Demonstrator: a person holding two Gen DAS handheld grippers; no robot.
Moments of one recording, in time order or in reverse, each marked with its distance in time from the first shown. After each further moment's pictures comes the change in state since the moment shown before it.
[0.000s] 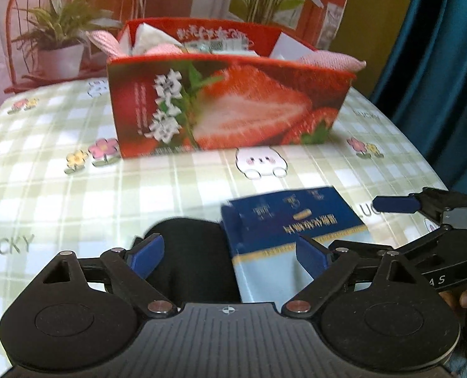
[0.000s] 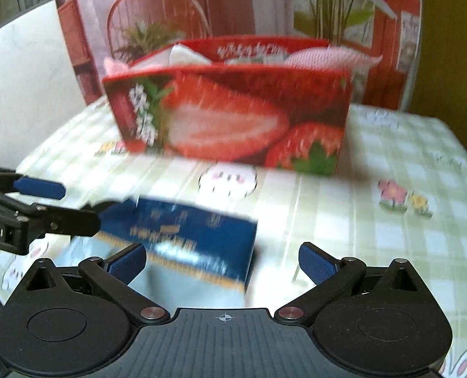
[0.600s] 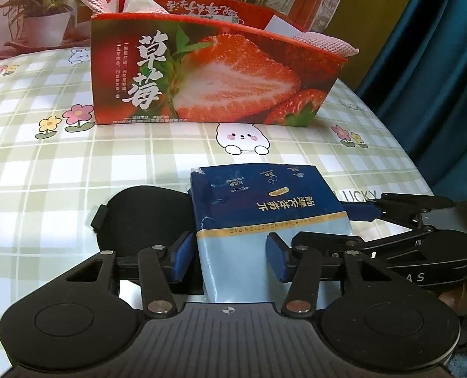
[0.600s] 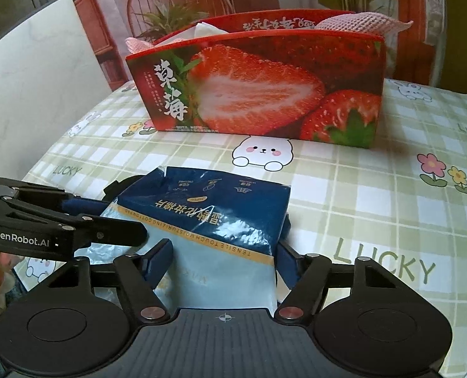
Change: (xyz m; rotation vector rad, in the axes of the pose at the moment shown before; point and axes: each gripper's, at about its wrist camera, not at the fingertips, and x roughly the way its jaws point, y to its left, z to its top) left arm 0.016 0.001 -0.015 -0.062 0.043 -0.104; right arm 0.015 0.000 -0.005 0.025 0.059 0.133
